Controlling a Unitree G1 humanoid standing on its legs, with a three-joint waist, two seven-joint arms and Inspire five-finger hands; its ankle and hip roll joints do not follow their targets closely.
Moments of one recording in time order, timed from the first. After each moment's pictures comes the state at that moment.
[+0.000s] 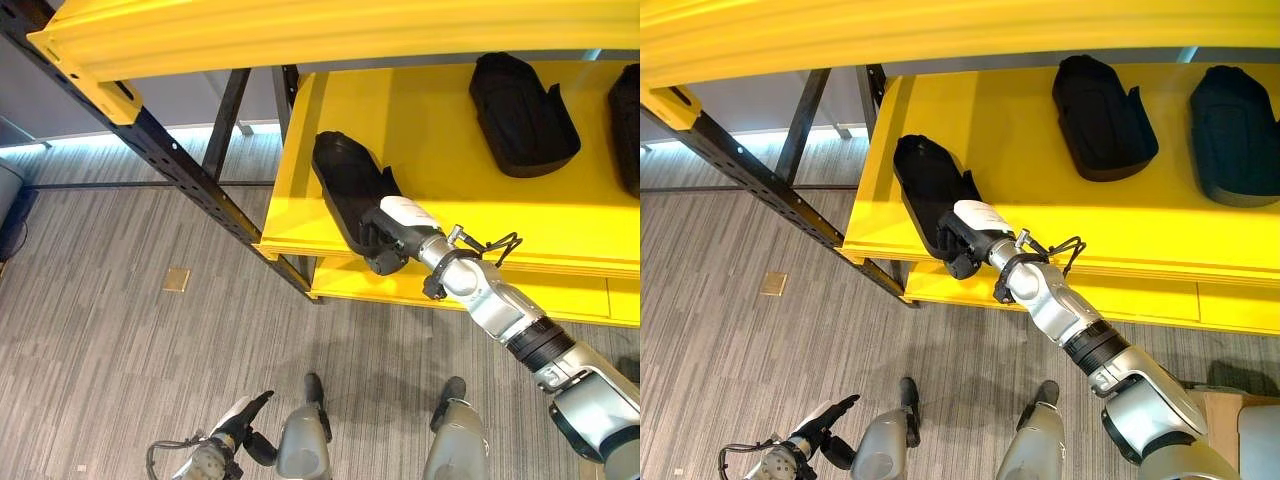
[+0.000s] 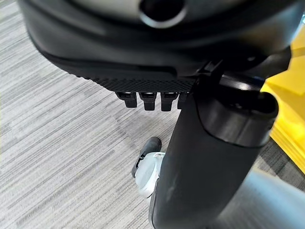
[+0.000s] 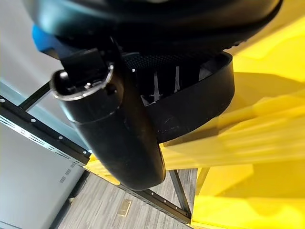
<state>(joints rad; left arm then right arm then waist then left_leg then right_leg) 0.05 0.42 -0.33 0.82 0.24 -0.13 -0.03 -0.77 -0.57 0.63 0.33 -0.26 0.08 0.04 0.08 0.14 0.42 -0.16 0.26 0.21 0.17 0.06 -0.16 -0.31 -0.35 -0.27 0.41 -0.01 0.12</state>
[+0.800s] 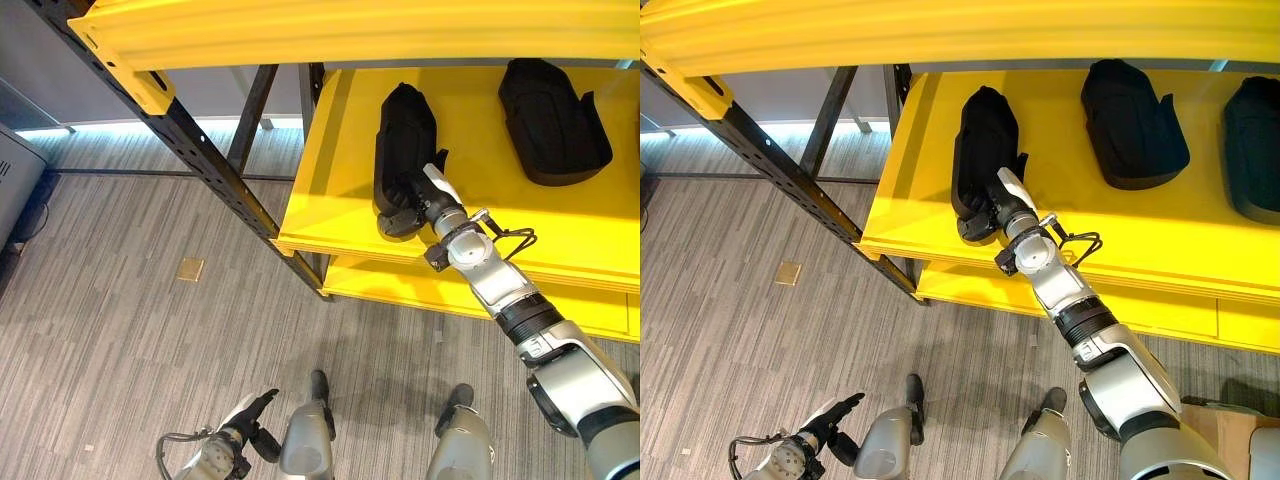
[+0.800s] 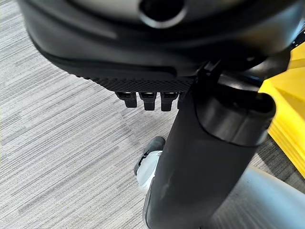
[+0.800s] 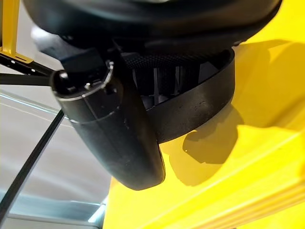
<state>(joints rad) 0.02 0.42 -0.40 0.77 0.16 -0.03 -0.03 -0.88 -0.50 0.50 0.57 0.04 0.13 -0.07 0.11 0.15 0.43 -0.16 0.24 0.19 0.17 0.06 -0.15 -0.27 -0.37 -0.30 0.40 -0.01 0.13</state>
